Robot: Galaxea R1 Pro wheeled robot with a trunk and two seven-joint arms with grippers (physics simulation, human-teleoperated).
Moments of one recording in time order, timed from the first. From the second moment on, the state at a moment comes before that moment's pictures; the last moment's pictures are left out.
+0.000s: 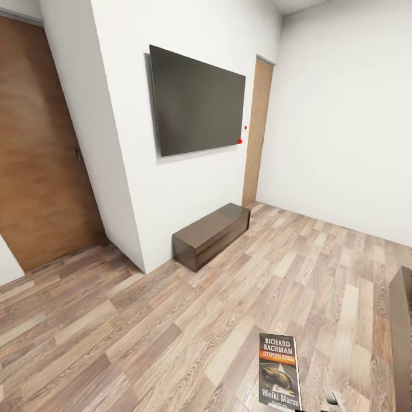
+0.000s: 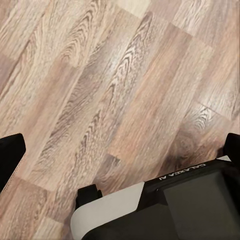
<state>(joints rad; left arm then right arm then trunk) -0.37 0.02 0.26 -0.02 -0.43 -0.17 -0.24 -0.35 -0.38 0.22 -0.26 -0.51 0.17 1.12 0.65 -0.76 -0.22</state>
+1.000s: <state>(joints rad) -0.37 0.02 0.26 -0.02 -0.42 -0.17 -0.24 -0.35 -0.38 0.22 -0.26 -0.51 0.17 1.12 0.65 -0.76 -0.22</state>
